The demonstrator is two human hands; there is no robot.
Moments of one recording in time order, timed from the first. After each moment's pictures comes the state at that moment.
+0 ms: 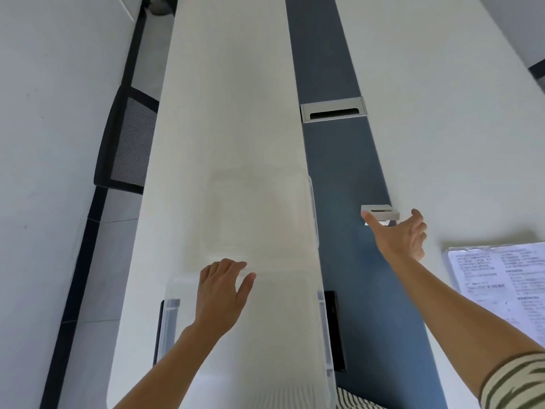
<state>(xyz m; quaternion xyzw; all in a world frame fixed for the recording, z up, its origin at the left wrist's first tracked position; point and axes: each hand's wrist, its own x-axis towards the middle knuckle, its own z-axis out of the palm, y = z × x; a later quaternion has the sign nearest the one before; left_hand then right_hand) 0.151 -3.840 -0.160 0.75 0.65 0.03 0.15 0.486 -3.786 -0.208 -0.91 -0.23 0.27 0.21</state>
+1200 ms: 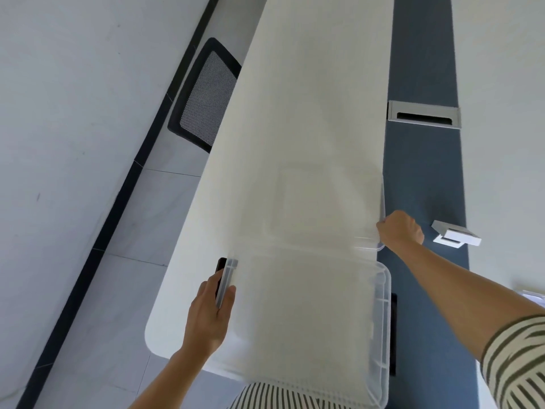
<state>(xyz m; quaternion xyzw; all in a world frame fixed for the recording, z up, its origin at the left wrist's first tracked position) 0.037 -3.938 -0.180 0.53 0.78 0.19 0.27 0.373 -3.727 -0.228 -0.84 -0.49 0.25 -0.01</state>
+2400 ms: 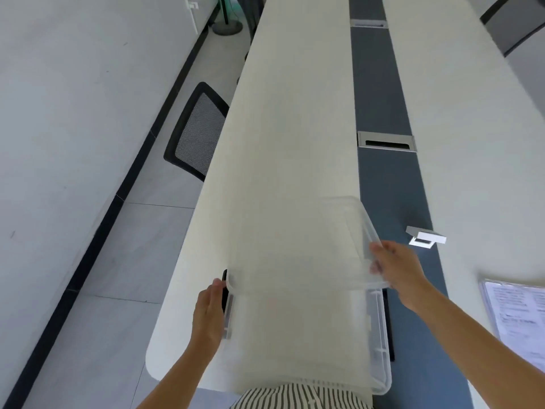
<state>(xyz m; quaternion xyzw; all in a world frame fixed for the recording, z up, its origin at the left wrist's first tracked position) 0.025 -3.929 -0.161 0.31 0.76 0.35 0.45 0.342 -3.846 -0.109 -0.76 -0.34 0.48 0.28</state>
